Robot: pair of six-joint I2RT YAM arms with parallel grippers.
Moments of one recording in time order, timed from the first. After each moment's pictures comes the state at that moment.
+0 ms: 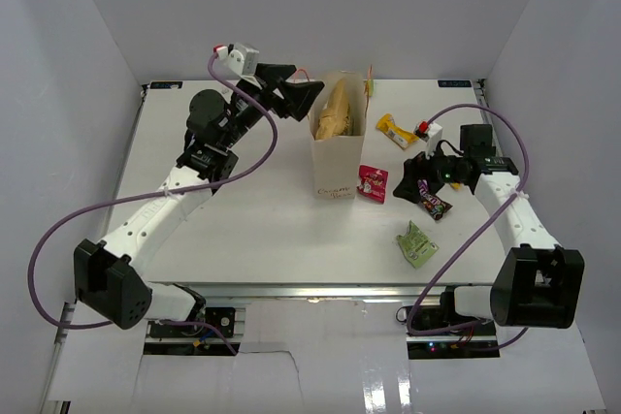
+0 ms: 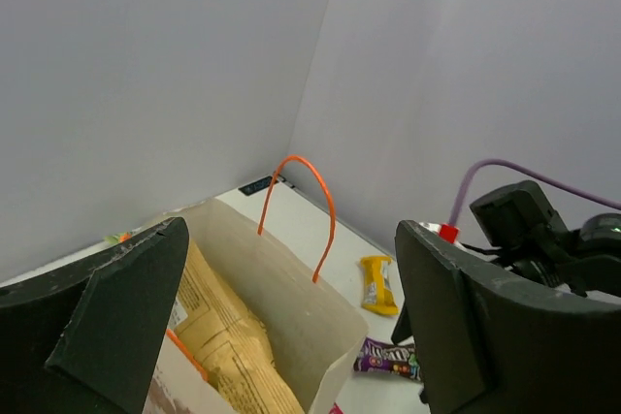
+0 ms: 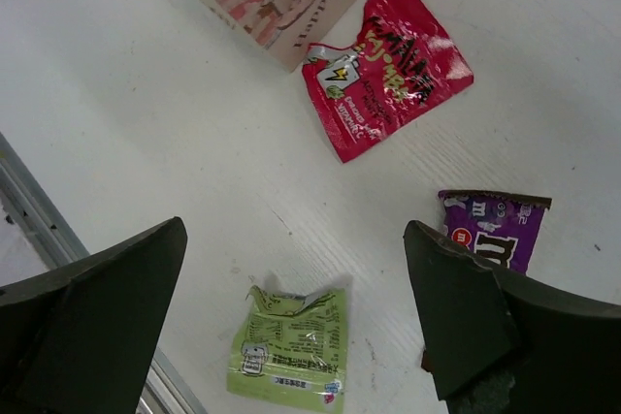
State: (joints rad) left arm -0.51 1.35 1.23 0.49 0.30 -0.34; right arm 0.00 1.28 0.97 -0.64 -0.78 -0.50
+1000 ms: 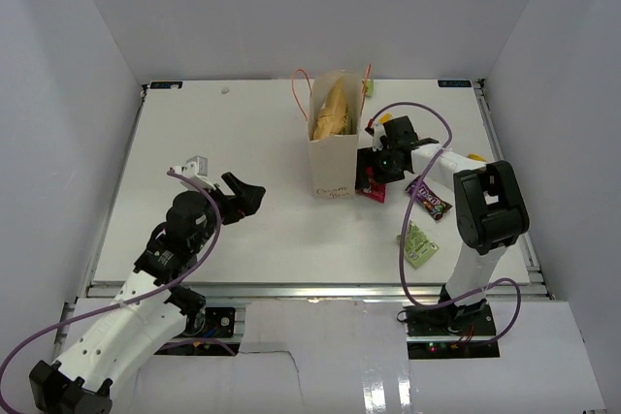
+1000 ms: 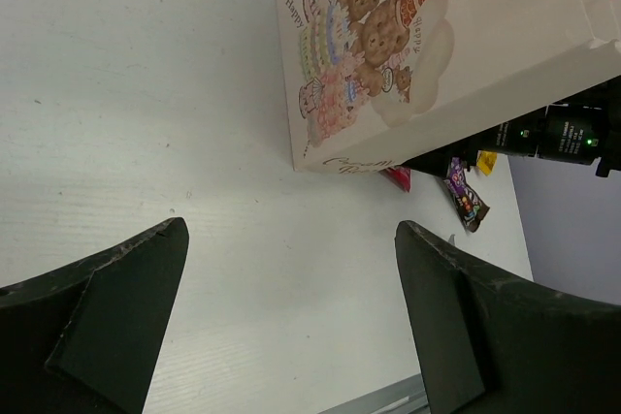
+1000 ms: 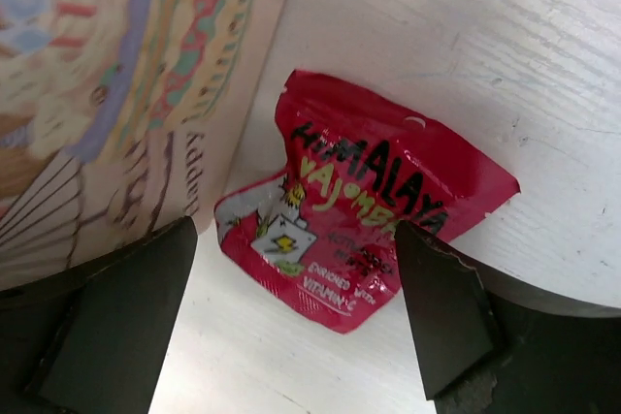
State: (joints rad) left arm -0.51 0.60 0.52 -0.20 -0.12 -0.73; right arm 0.31 1.81 1.14 -0.37 -0.34 0.01
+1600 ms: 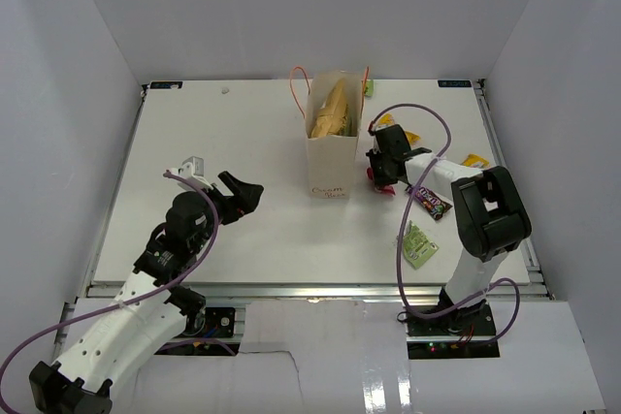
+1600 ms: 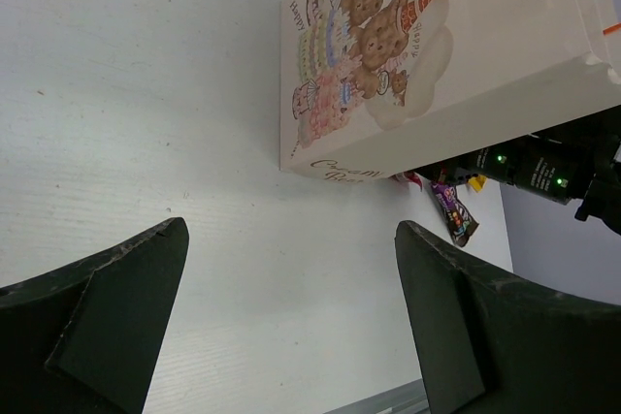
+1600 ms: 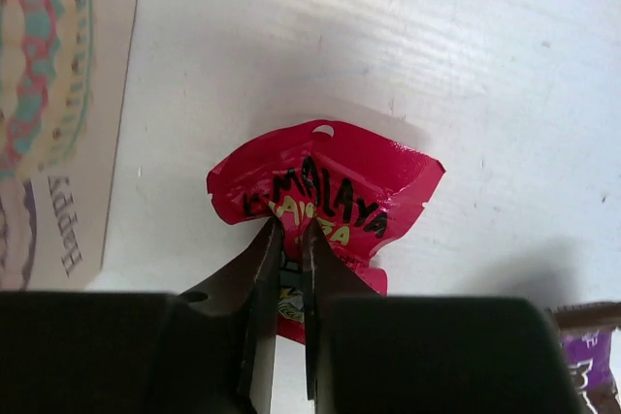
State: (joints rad) left arm -0.51 0.60 0.52 -0.21 -0.15 -0.79; right arm 0.41 1.79 1.08 -0.25 0.06 0.11
